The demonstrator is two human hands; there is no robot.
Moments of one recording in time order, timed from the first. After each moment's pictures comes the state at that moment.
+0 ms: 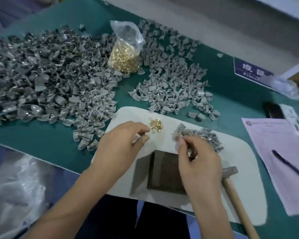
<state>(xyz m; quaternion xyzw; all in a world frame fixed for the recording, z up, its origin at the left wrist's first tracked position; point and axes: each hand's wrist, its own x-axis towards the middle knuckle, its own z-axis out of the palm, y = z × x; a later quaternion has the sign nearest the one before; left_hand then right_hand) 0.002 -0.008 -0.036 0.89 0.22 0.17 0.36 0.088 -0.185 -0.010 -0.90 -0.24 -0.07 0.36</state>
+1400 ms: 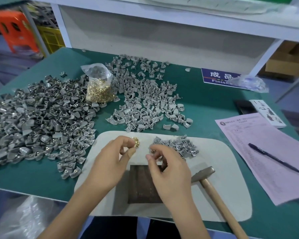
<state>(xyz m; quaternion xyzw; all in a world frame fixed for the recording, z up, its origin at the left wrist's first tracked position) 0.029 -0.031 -0.021 0.87 0.21 0.17 0.41 0.093 -0.197 -0.019 -0.85 -0.27 -0.05 0.45</state>
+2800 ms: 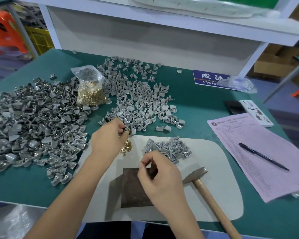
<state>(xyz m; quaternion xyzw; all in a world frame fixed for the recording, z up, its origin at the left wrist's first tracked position) 0.108 0.005 -0.035 0.91 0.30 0.16 0.22 0.086 -0.203 -0.011 -0.84 -0.32 -0.02 0.43</state>
